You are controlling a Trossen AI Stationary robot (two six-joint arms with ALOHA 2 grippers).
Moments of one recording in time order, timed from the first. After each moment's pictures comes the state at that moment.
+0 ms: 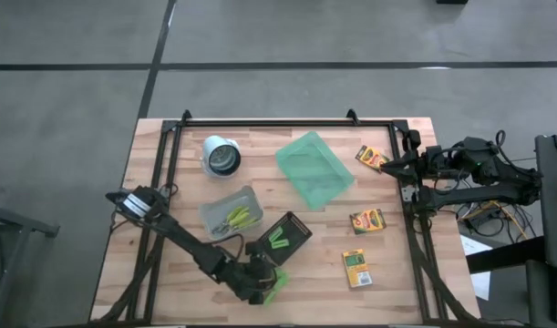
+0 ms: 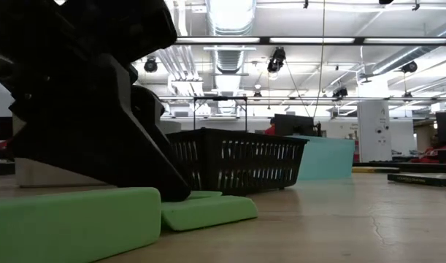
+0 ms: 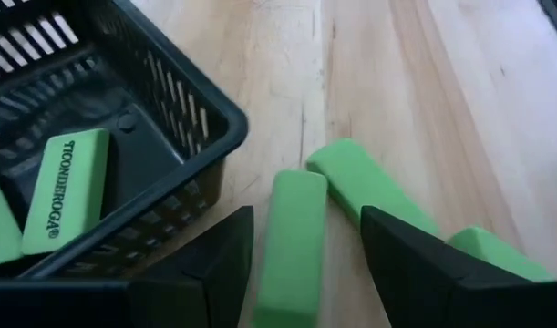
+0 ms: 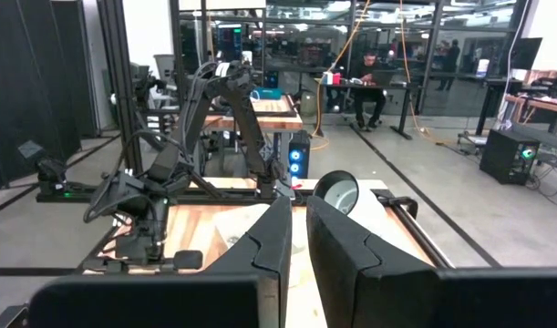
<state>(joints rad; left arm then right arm) -0.62 1.96 1.02 0.18 -0.48 -0.50 0.00 0.40 0.78 -0.39 0.00 0.00</state>
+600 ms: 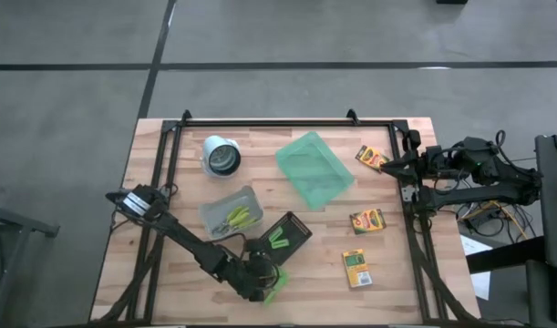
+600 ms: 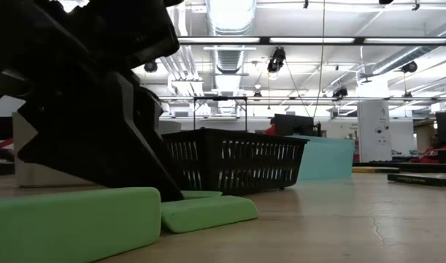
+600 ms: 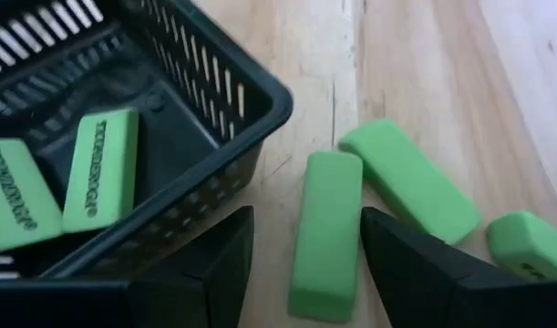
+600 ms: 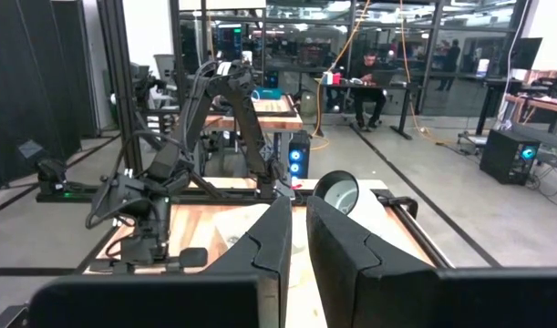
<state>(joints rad) -0.62 1.94 1.04 0.08 -0.48 -0.52 0.00 0.40 0.78 -0.39 0.00 0.00</state>
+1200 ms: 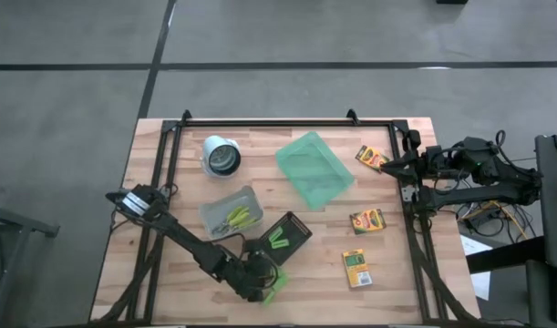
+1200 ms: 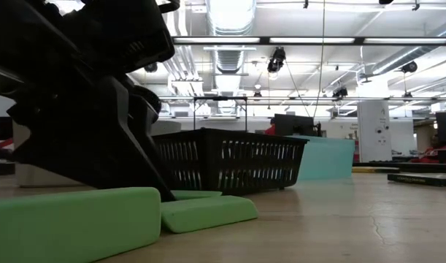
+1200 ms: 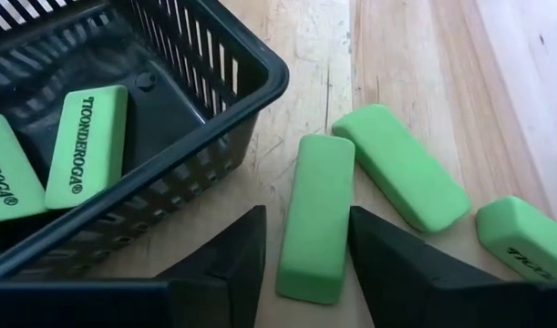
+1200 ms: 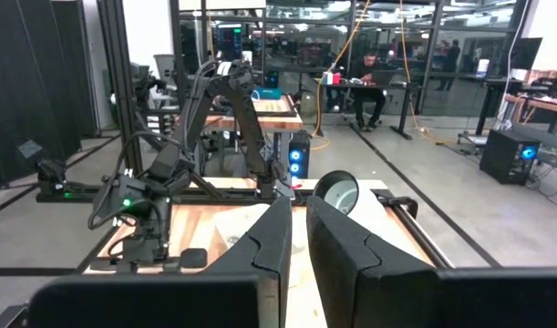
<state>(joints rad) -0.62 1.94 1.03 0.08 -0.46 -0.56 0.00 0.40 0.78 -0.39 0.00 0.00</state>
